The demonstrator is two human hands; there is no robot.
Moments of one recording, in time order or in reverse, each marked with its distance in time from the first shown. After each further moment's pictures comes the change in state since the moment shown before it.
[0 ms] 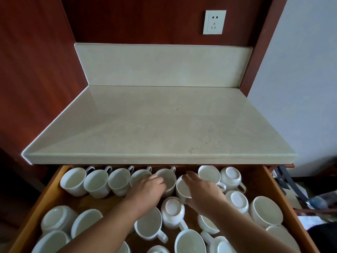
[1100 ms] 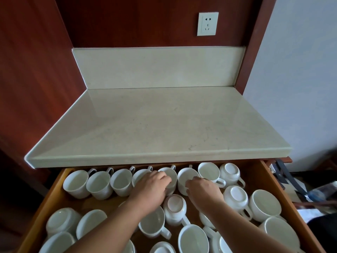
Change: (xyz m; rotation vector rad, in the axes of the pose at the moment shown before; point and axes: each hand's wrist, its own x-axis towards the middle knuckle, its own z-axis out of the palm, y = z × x) left_hand 0.000 0.007 -0.003 -0.110 0.083 -0.073; right_hand 0.002 -0.004 0.022 -0.009 0.152 0.047
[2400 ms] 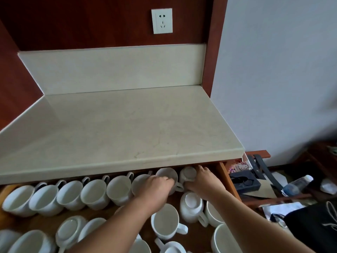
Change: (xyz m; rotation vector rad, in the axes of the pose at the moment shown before) left_hand 0.108 0.144 0.028 0.207 -0.189 0.014; right_hand 0.009 0.170 -0.019 0.440 -0.123 0.355
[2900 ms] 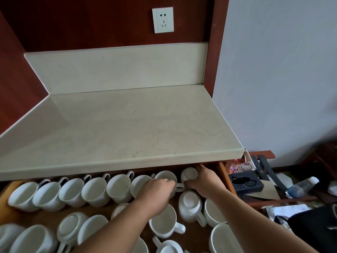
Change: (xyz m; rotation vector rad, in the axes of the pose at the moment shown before) left_hand -0.004 0.012 0.002 -0.103 -0.024 -0.020; right_hand 0.002 0.013 -0.008 0.137 0.030 -0.021
